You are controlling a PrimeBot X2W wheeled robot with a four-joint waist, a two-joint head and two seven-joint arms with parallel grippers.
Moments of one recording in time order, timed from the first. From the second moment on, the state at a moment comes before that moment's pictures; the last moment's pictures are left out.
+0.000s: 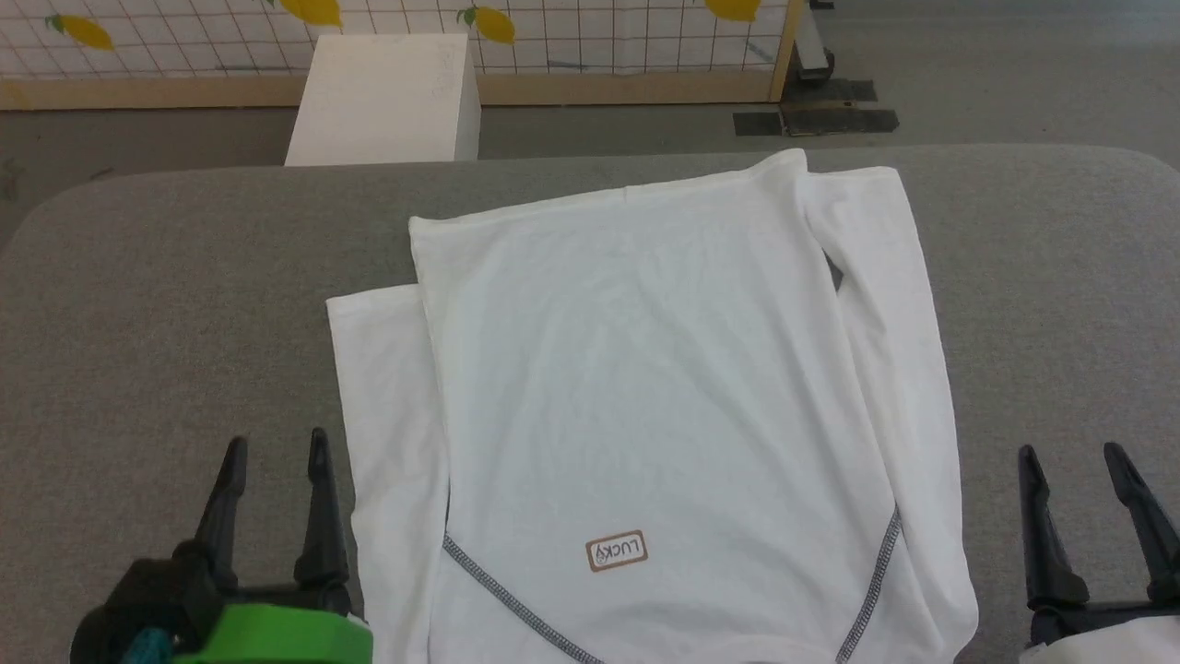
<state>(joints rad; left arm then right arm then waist) 0.16 0.38 -0.27 -0.28 -0.48 0.35 -0.26 0.27 -0.05 -0.16 -0.36 0.10 0.13 0.02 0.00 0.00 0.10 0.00</state>
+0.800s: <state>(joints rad) -0.71 0.73 -0.34 0.12 -0.71 -0.08 0.58 0.01 -0.05 -0.09 -0.44 0.05 0.13 0.02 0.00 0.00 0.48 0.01</state>
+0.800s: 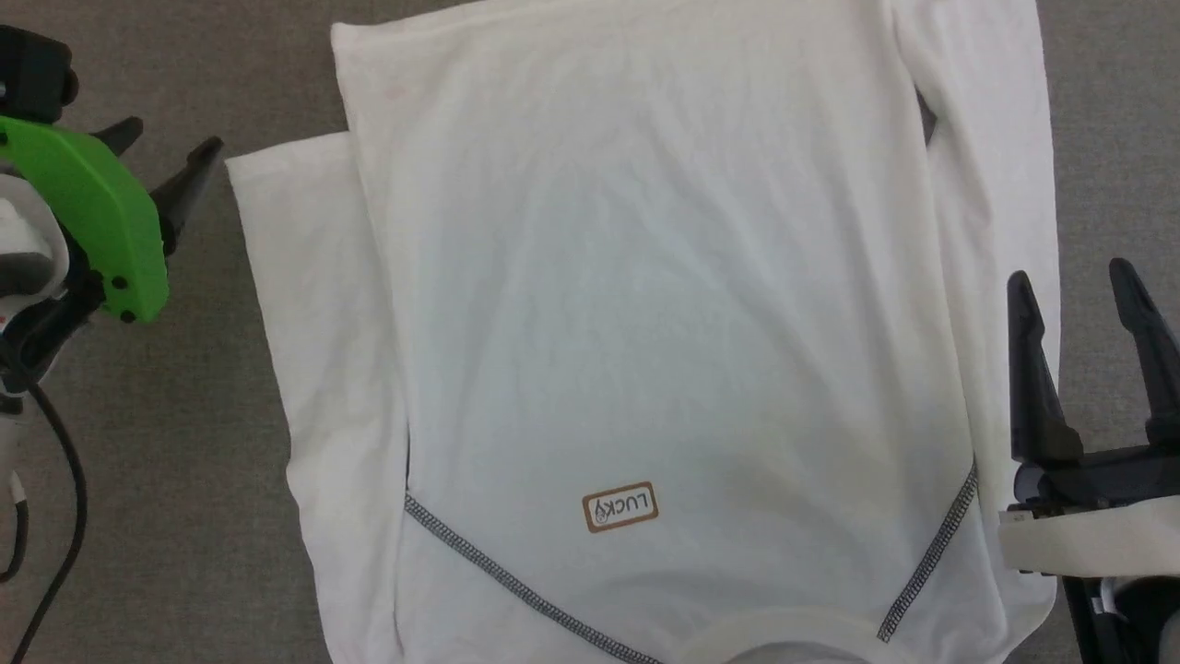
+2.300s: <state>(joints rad) -0.19 0.79 0.14 0.04 -1.06 0.02 0.40 0.13 -0.05 -0.21 -0.38 0.09 0.13 0.06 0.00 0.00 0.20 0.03</state>
